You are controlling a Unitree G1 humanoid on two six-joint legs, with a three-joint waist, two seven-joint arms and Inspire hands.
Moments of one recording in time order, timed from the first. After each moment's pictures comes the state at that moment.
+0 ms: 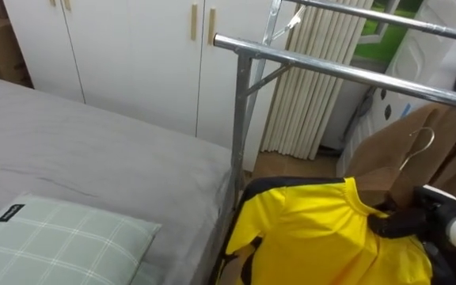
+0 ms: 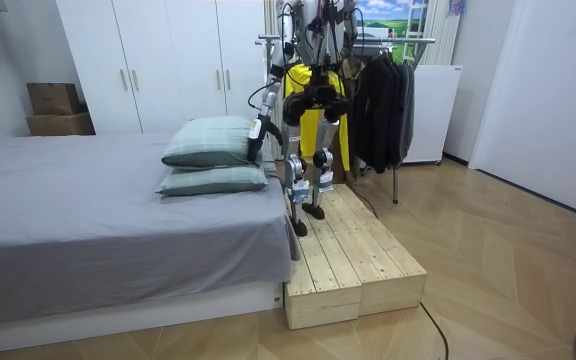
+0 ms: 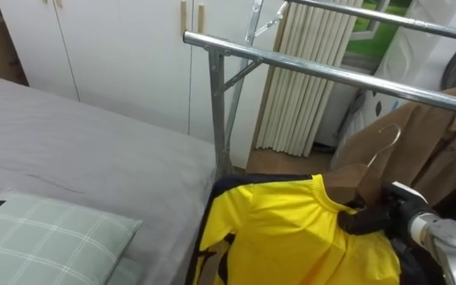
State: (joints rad) left arm 0.33 0.29 0.27 1.04 0.29 0.23 0.08; right arm -0.52 -0.62 -0.02 0.94 0.02 0.10 0.38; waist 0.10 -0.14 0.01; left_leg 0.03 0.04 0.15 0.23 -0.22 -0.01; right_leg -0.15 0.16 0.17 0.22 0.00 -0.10
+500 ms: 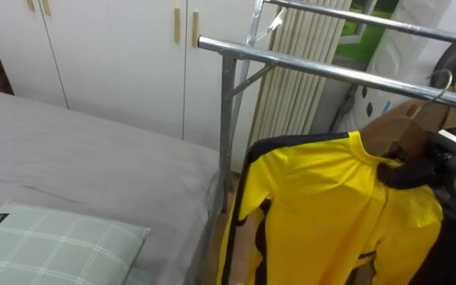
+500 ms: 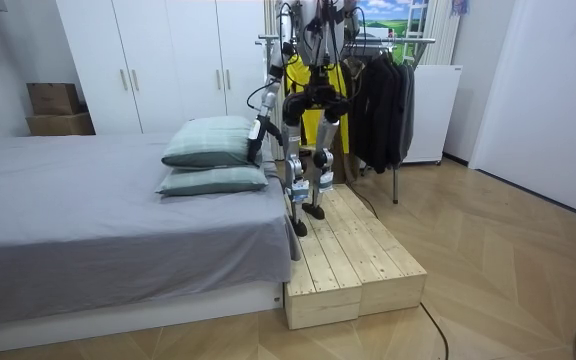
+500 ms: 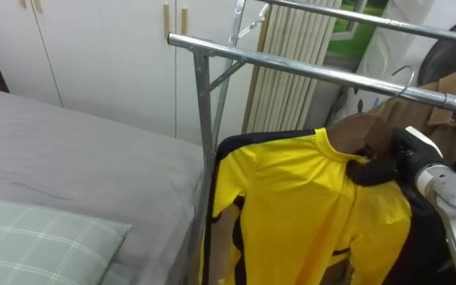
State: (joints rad) left arm 0.36 0.29 0.27 1.04 0.29 0.23 0.08; right arm -0.59 -0.66 -0.02 0.80 -0.01 0.09 0.28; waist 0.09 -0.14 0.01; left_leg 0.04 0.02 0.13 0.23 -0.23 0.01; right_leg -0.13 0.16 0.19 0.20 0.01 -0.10
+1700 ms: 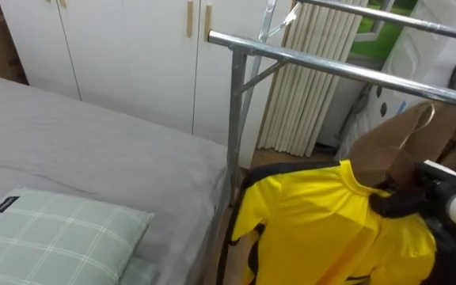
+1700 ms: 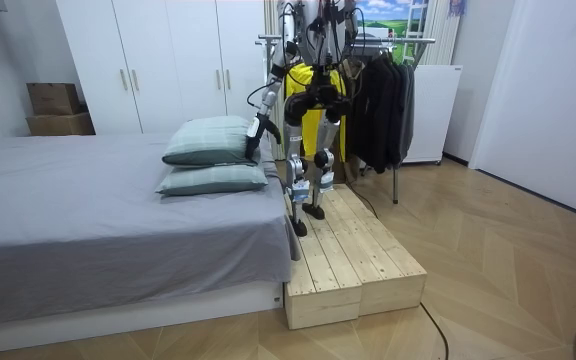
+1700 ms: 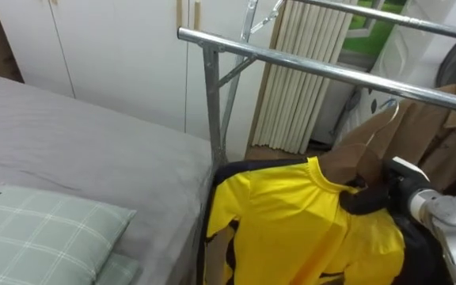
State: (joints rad) left arm 0.37 0.30 0.25 0.89 0.29 0.24 0.07; right arm -0.59 -0.66 0.07 0.97 0.04 0.08 0.40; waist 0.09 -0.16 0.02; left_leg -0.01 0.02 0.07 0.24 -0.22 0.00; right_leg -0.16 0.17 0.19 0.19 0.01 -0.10
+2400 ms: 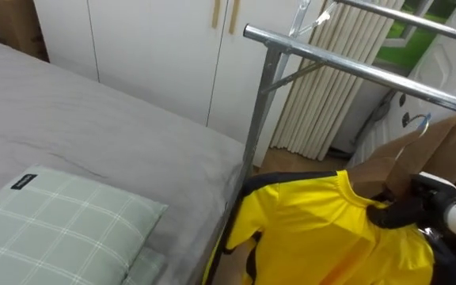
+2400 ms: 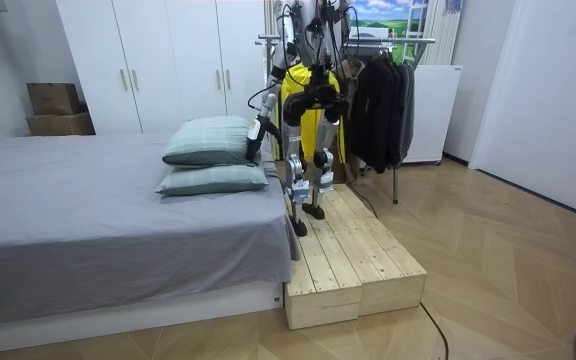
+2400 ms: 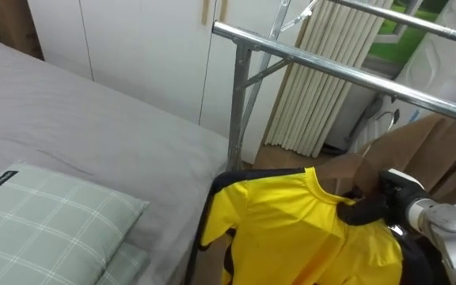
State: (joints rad) left arm 0.39 0.31 0.25 0.80 0.32 0.24 0.05; right arm -0.61 -0.66 0.11 1.01 0.06 0.09 0.40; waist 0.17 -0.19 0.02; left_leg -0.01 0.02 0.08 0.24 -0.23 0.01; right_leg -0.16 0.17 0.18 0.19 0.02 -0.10
